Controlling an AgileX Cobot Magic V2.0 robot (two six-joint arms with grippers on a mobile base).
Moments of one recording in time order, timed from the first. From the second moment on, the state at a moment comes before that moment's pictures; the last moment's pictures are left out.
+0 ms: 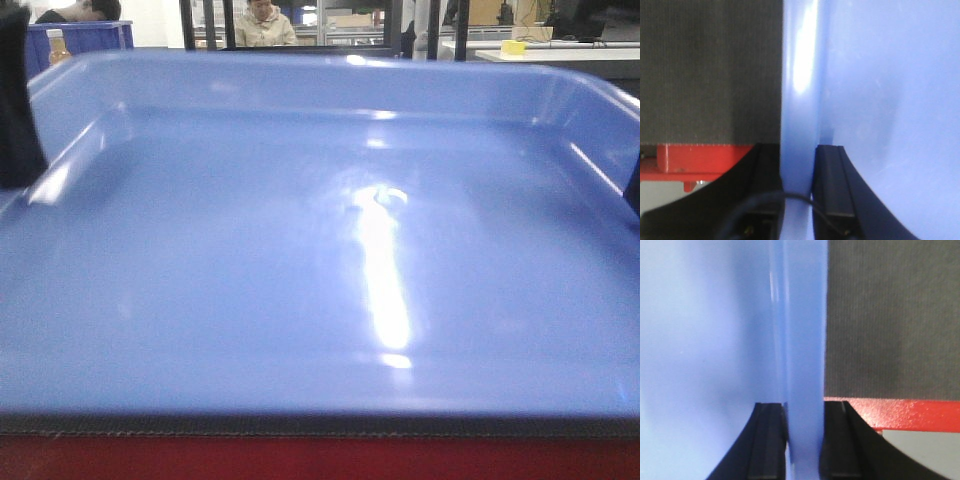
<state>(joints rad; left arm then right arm) -0.71 1.29 -1.09 0.05 1.13 -0.67 0.55 1.18 -0.96 0.00 1.08 0.67</state>
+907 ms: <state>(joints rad) -0.73 1.27 -1.04 0.05 1.11 -0.70 0.56 1.18 -0.95 -0.01 1.07 0.67</state>
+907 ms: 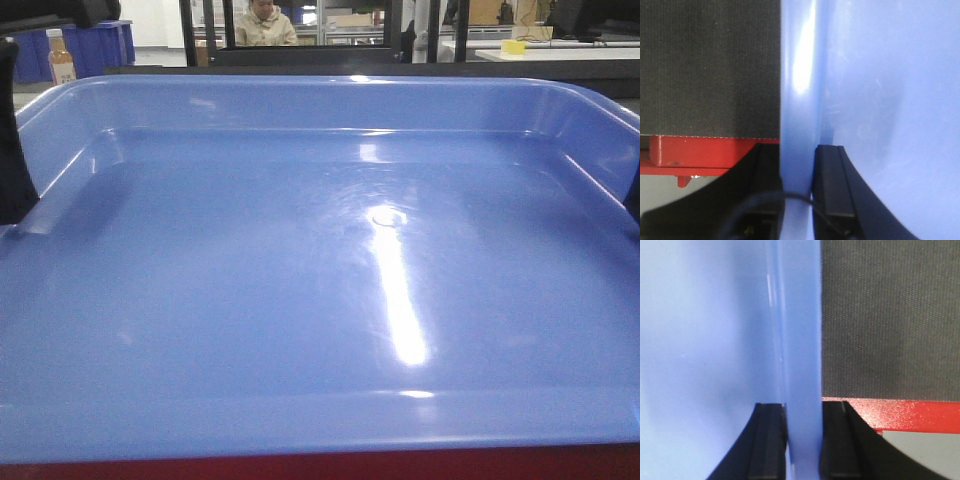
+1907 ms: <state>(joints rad) -0.73 1.26 -1.04 0.05 1.11 -0.70 0.56 1.18 -0.95 -0.01 1.07 0.67</state>
